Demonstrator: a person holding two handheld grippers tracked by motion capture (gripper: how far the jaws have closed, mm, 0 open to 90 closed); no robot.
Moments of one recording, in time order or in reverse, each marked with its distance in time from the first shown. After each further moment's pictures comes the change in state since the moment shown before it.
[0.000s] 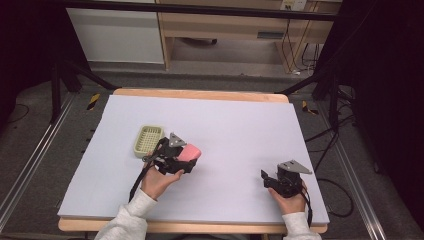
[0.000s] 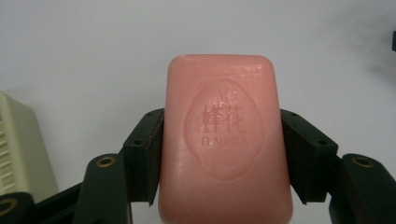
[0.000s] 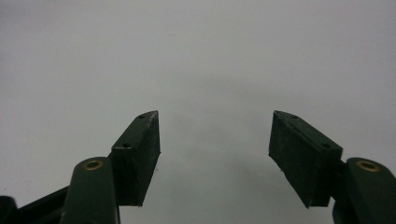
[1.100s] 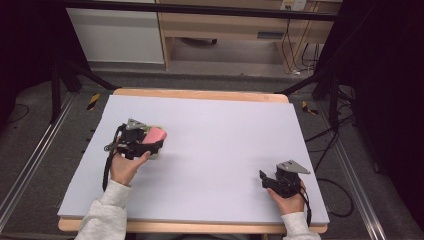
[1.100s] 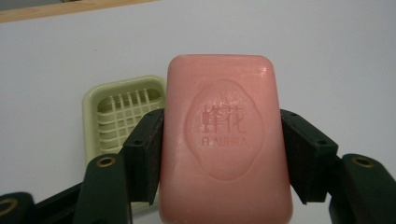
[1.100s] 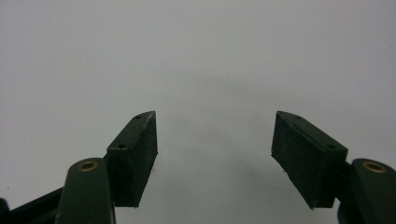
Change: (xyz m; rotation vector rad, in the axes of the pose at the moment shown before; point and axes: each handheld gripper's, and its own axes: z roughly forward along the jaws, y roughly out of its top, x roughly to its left) left arm 0.092 -0.012 -0.037 -0.085 0.141 -0.195; right arm 0.003 0.000 0.002 -0.003 0.002 -0.015
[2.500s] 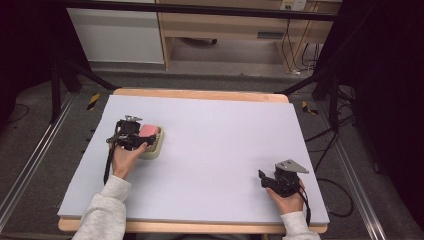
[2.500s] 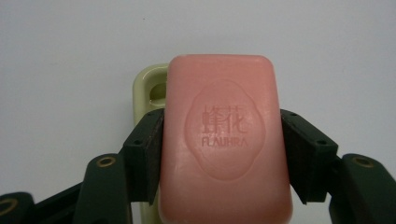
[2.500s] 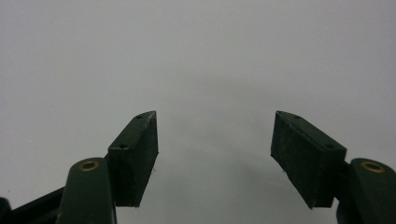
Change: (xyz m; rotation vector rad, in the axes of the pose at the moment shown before) left arm 0.043 -0.005 0.051 0.092 0.107 -0.072; right arm 0.002 0.002 0.002 0.003 0.008 -0.005
